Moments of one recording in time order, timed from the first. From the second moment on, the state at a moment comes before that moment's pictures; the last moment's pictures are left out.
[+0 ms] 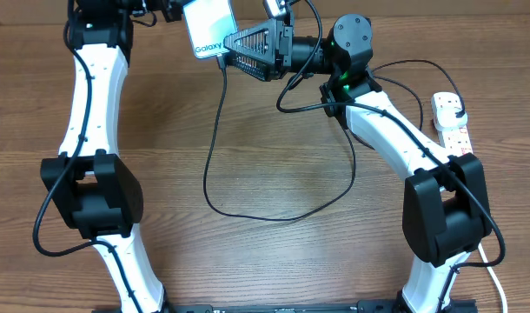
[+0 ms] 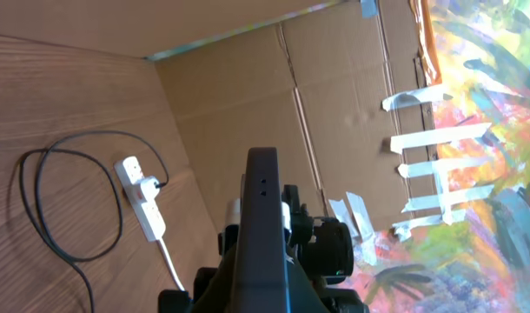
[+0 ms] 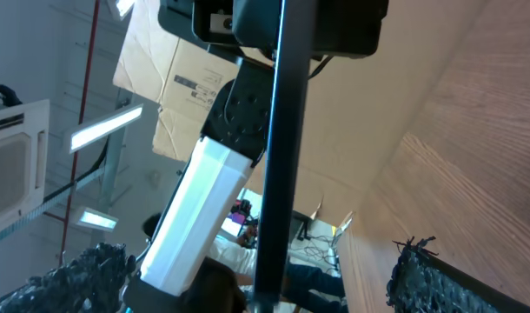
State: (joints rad) left arm 0.06 2.15 2.09 0.10 1.44 -1.31; right arm 0.39 1.99 1.53 0.77 -1.14 1.43
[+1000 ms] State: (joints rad) left arm 0.07 2.15 2.10 -0.23 1.40 -1.07; right arm 0.16 1.98 1.54 -0.47 -0.88 0.79
